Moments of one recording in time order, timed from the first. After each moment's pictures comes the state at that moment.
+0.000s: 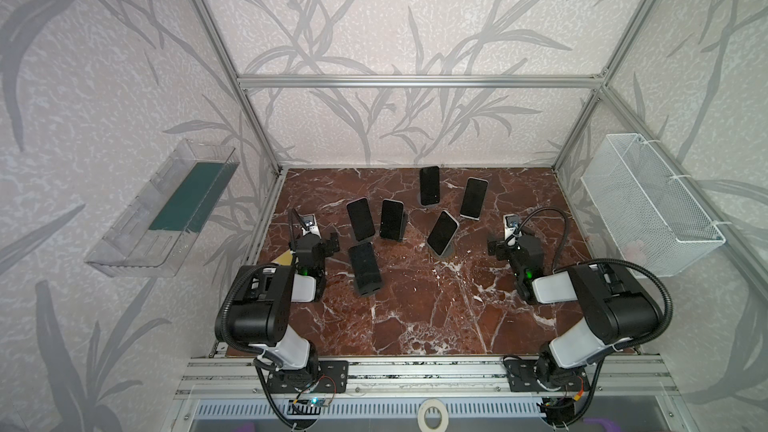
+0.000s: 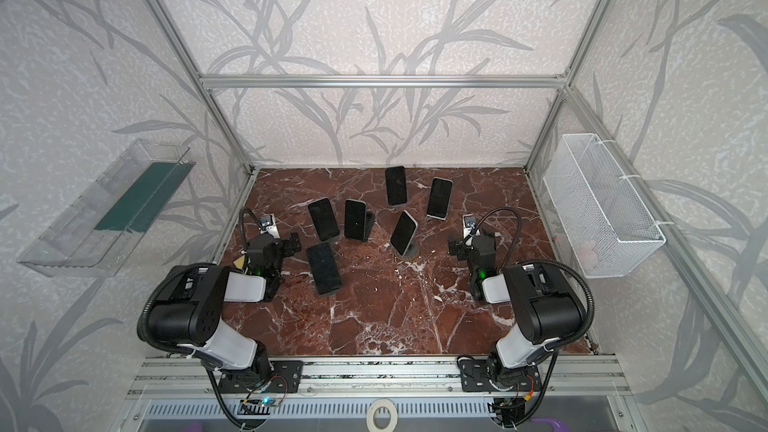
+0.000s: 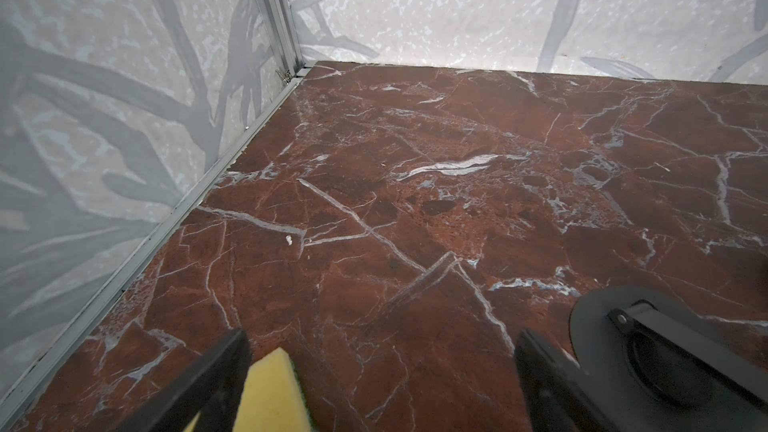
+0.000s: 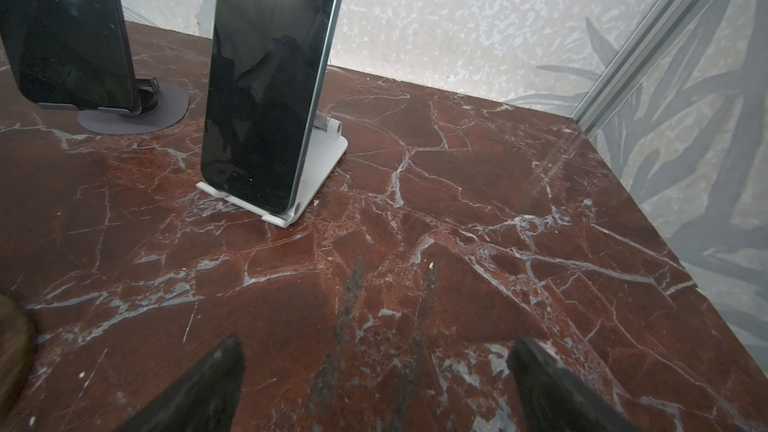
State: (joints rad) left arm 0.00 1.58 0.36 0.87 -0.26 -0.04; right arm 0.16 1.61 0.35 0.94 0.16 -0.12
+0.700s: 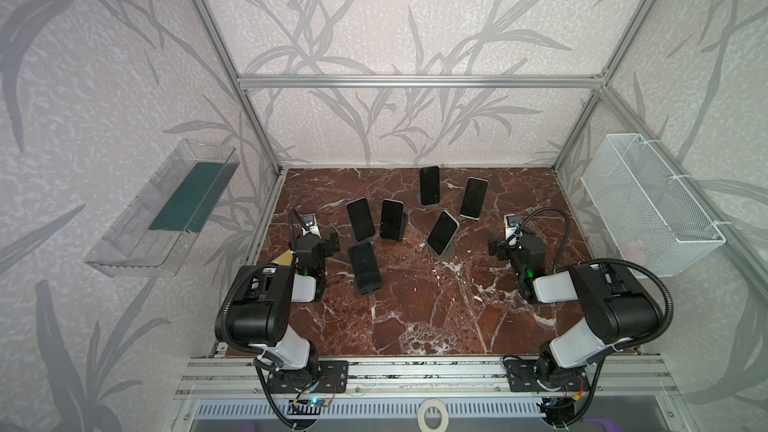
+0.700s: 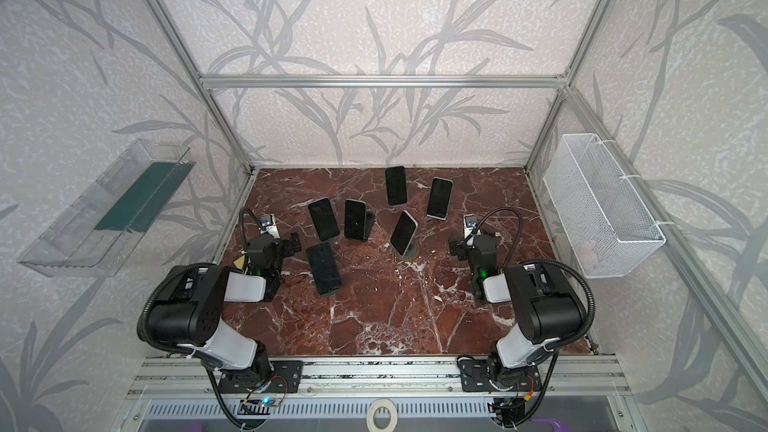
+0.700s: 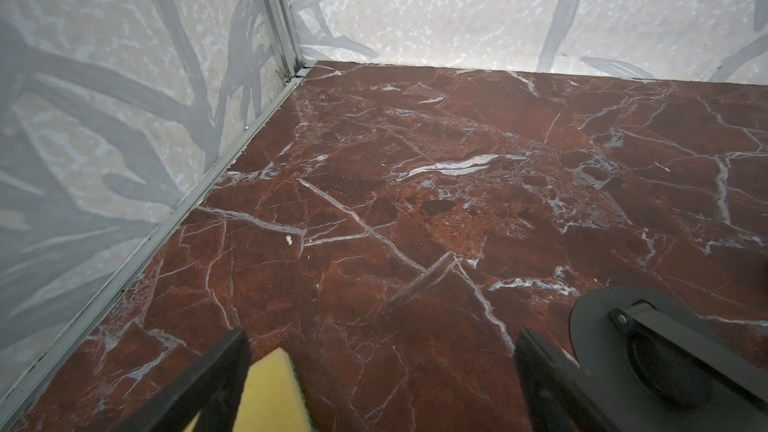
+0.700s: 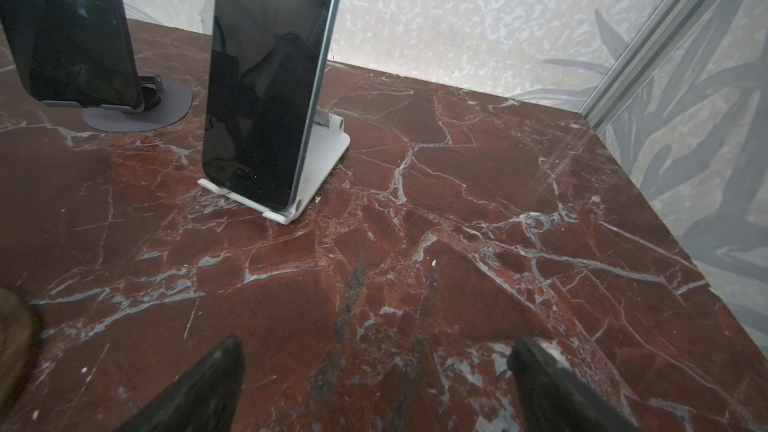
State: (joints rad) left arm 0.00 1.58 0.36 0.87 -0.26 -0.04; right arm 0.13 1.61 0.35 0.91 0.11 -0.10
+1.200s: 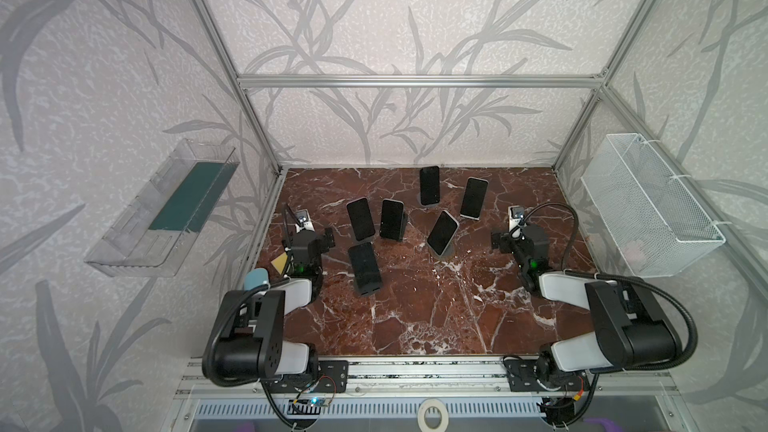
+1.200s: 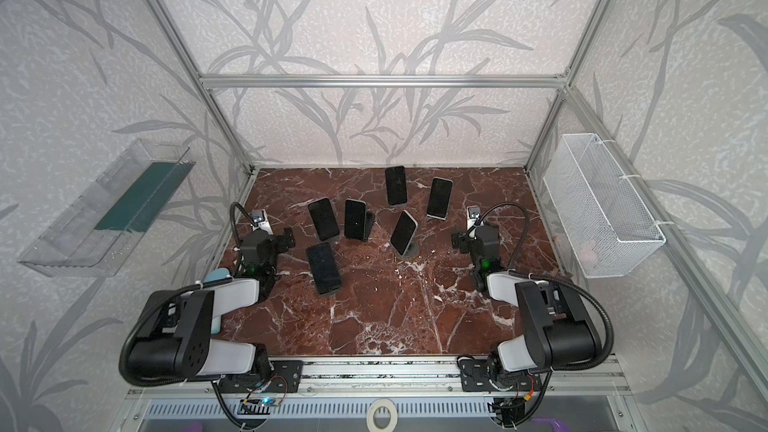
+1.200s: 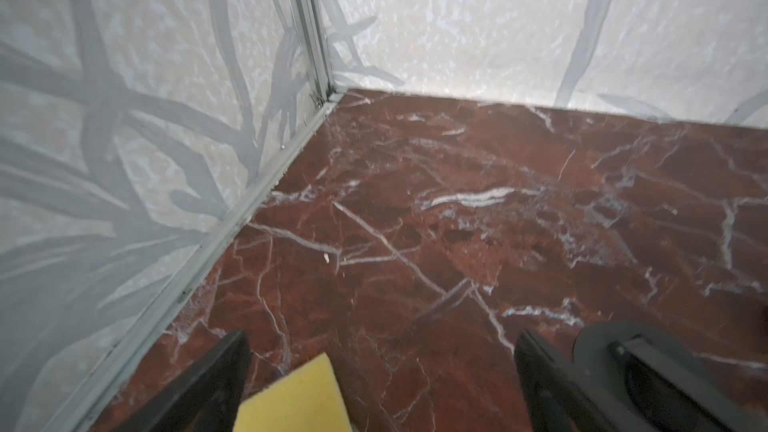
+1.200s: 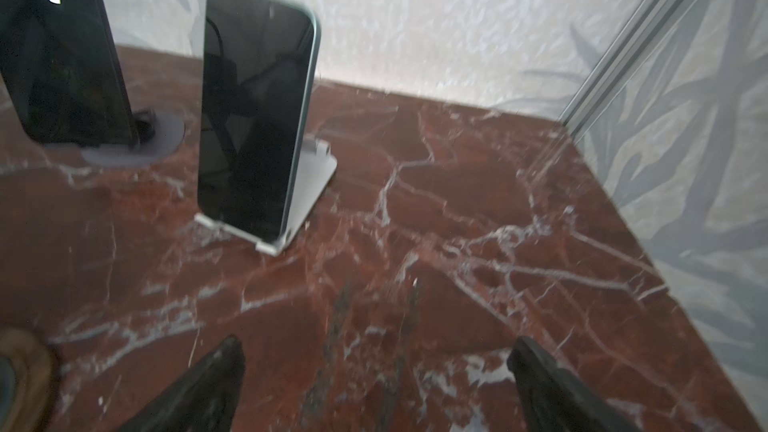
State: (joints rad) left arm 0.00 1.33 0.42 0.61 -0.32 -0.05; right arm 0.14 1.43 0.46 0.65 0.16 -0.08
